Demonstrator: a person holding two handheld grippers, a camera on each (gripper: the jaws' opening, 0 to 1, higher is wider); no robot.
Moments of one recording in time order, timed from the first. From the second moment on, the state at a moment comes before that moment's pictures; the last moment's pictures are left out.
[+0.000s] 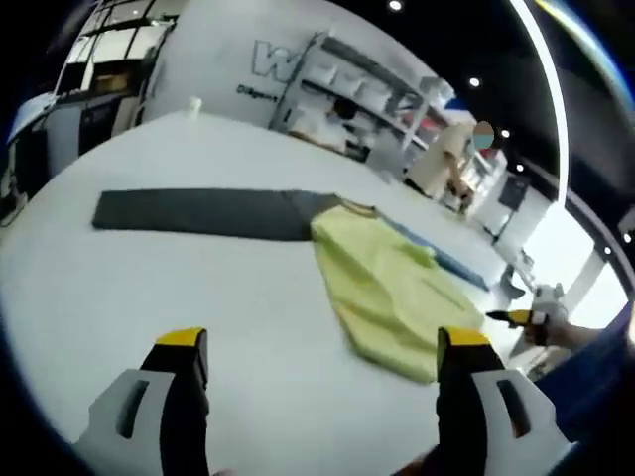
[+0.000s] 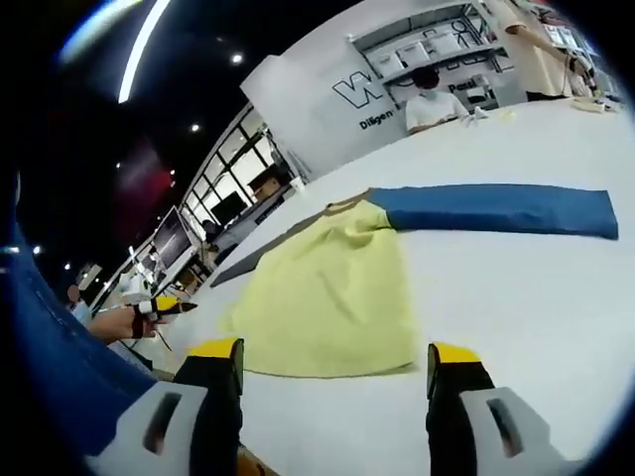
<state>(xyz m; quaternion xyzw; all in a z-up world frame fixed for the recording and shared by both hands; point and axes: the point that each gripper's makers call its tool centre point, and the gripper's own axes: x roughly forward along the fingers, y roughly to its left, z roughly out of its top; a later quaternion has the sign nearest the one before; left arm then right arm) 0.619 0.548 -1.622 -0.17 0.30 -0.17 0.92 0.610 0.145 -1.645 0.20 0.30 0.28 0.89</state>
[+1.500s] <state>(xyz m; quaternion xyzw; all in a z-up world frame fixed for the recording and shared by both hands) 0.610 0.394 -1.658 0.15 0.23 -0.25 0.93 0.644 0.174 -1.534 0.58 0.24 0.13 0.76</state>
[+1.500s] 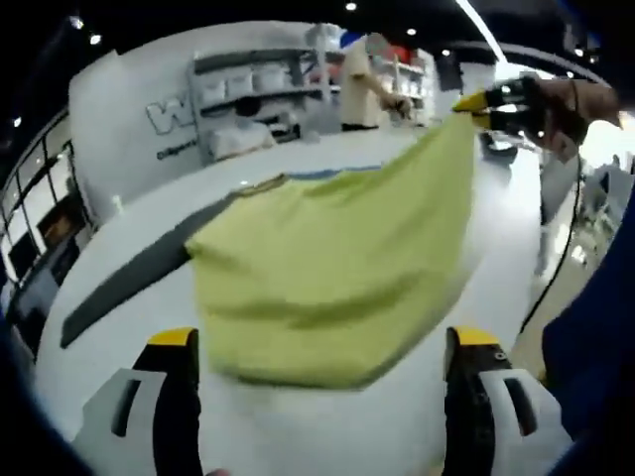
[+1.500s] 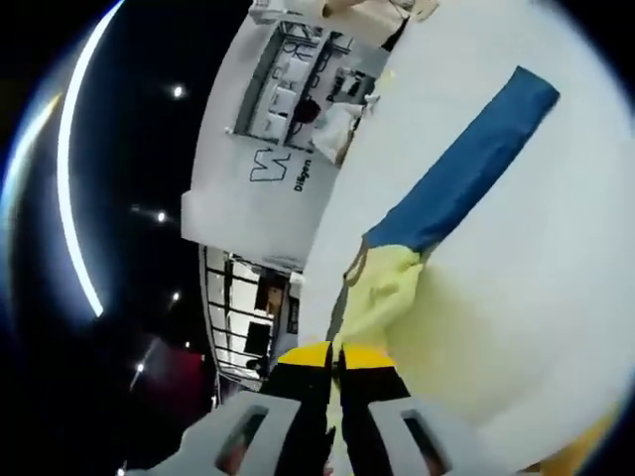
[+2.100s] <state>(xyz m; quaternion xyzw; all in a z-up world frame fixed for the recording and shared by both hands) 0.630 0.387 -1.643 0.27 0.16 -0.20 0.93 0.653 0.199 -1.486 0.64 0.22 0.15 0.72</state>
